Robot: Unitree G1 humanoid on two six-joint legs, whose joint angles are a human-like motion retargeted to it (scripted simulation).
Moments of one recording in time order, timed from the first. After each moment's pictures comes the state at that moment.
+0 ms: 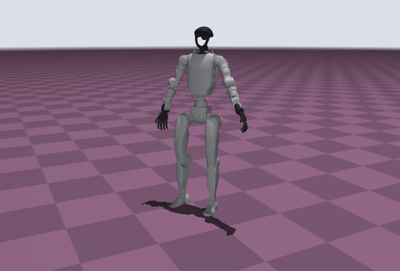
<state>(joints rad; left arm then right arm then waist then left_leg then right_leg) -0.34 0.55 0.59 1.61 0.38 -0.02 0.12 -0.08 -0.35 -0.78 1.61 -0.16 0.12 0.02 -0.02 -0.02 -0.04 0.01 0.00 0.12 0.04 -0.10 -0.07 0.06 -0.13 -0.24 0.05 0.02 0.14</state>
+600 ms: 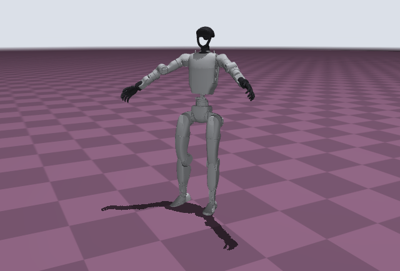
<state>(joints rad) -0.89 0.79 0.33 1.68 0.46 -0.04 0.10 -0.66 -0.83 -0.46 1.70 -0.30 0.15 -0.21 0.04 -0.02 -0.06 0.05 -0.03 0.14 0.03 -0.08 -0.06 0.09 -0.15 -0.24 0.06 0.03 0.17</state>
